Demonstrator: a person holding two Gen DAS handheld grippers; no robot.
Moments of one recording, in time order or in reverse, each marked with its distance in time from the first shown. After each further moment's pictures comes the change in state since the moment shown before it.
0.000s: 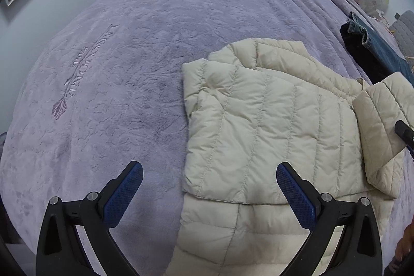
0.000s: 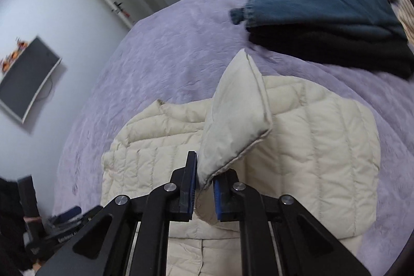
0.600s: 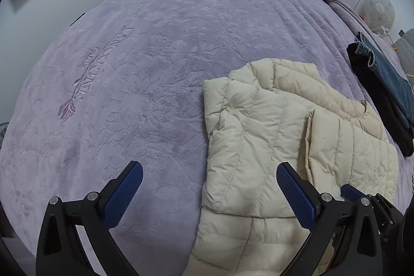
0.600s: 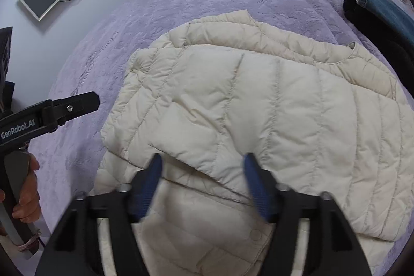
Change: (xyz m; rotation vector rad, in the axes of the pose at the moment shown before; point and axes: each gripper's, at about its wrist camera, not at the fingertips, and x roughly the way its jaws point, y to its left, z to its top) left arm -0.007 0.020 0.016 -0.054 -0.029 -0.026; right arm 0.067 0.083 -0.067 -0.323 0.281 0.059
